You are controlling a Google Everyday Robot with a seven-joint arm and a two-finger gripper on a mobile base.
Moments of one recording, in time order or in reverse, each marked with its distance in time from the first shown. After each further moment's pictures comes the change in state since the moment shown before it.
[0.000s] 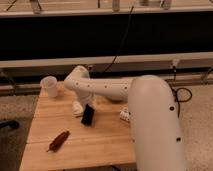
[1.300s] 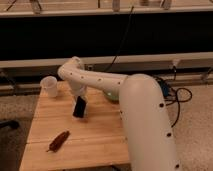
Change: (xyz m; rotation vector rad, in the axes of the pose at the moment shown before) arm 0.028 -0.054 -0.035 0.102 -0.011 -0.069
